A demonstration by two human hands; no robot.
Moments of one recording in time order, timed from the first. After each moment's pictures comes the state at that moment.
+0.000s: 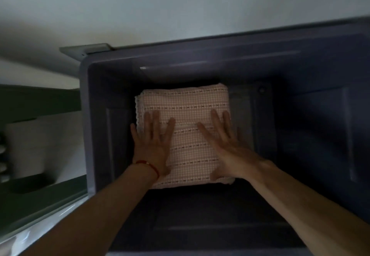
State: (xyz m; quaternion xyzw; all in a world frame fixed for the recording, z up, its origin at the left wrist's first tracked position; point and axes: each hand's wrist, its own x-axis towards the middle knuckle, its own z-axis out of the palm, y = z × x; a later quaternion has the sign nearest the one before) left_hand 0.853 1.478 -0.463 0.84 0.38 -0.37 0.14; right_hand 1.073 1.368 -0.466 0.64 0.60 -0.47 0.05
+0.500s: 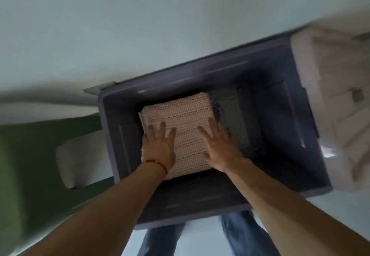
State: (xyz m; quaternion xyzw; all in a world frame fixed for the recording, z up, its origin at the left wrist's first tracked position) left_hand 0.901 1.478 -0.368 0.81 0.38 -0.41 0.14; right_hand 1.056 1.362 -0.389 0.74 0.48 -0.47 0.05
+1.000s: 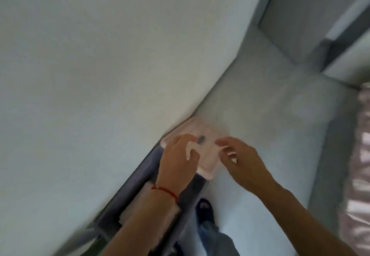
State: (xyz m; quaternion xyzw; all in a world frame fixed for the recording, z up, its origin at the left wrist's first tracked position) left_hand 1.091 1.346 0.203 0.89 0.11 0.00 0.45; right_hand 1.125 1.150 0.205 0.90 0.11 -0.14 -0.41
